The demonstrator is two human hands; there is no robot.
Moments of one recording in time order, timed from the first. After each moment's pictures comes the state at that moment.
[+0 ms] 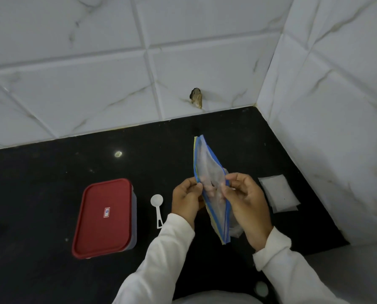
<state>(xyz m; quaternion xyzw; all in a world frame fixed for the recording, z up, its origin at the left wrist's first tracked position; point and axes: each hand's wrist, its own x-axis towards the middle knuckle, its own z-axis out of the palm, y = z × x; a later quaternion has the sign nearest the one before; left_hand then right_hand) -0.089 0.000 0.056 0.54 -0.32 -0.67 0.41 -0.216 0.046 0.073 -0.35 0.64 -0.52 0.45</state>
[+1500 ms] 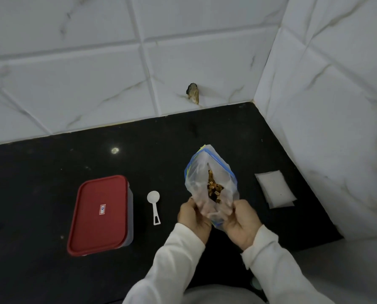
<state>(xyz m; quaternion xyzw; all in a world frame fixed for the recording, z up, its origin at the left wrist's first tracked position) -0.106 0.019 0.014 0.47 0.10 -0.78 0.41 -0.209 0.046 0.042 0.15 0.49 -0.58 0.63</state>
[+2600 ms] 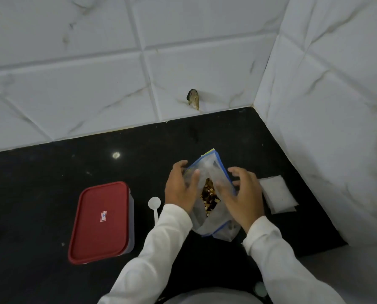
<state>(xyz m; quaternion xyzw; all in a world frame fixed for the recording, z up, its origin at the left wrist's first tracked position) -0.079 -0.034 0.037 0.61 -0.57 -0.44 0.34 -0.235 0.021 0.042 -0.49 0.74 -0.37 0.27</state>
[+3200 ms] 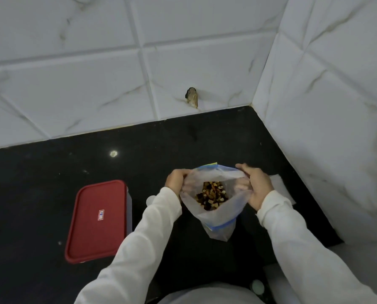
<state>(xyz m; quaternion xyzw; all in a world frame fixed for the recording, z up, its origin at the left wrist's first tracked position) -0.079 -0.071 0.033 0.60 -0.25 -0.72 0.23 -0.280 -0.025 0.037 -0.05 0.64 -0.49 0.59</state>
